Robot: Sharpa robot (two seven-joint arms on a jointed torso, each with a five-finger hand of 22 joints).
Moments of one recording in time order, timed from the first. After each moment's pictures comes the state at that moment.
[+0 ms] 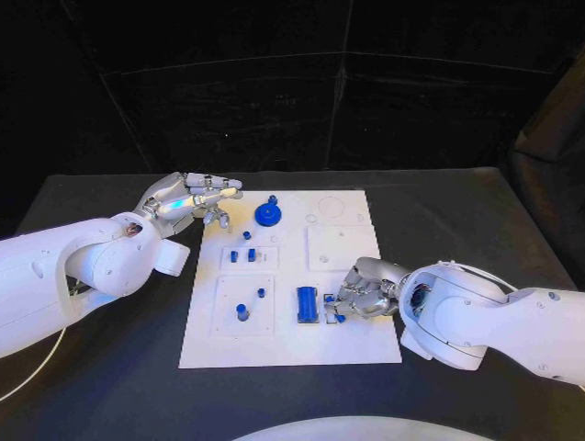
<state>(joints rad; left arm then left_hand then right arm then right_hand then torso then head) 1.29 -0.86 -0.16 1.48 -0.02 -0.11 0.36 1.35 -0.10 0.42 0.01 0.08 1.02 0.19 0.11 0.07 1.07 0.12 0.21 0.07 1.25 0.03 1.06 0.60 0.17 1.24 0.12 0.51 0.83 1.05 -1.01 -0.07 1.95 -1.19 -0.33 -0.58 1.26 -0.03 -0.05 0.29 0.52 1.12 0.06 0.21 0.34 1.39 -0.02 0.70 0.99 1.47 -0.08 1.36 1.24 0.08 1.41 0.04 1.43 1.31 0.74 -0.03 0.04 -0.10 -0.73</state>
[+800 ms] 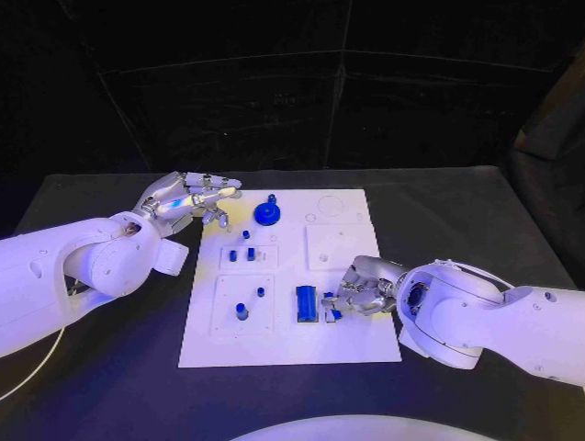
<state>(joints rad) 1.29 -0.86 -0.16 1.48 -0.02 -0.11 0.36 1.35 -0.10 0.42 0.01 0.08 1.02 0.19 0.11 0.07 1.07 0.12 0.22 0.07 1.25 0.03 1.06 0.60 0.17 1.24 0.12 0.51 0.83 1.05 -1.00 -0.07 1.95 -1.24 -0.32 -0.59 1.20 0.02 -0.10 0.29 0.44 1.16 0.05 0.21 0.34 1.42 -0.03 0.75 1.04 1.47 -0.08 1.39 1.29 0.06 1.43 0.03 1.44 1.31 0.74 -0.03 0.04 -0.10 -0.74</state>
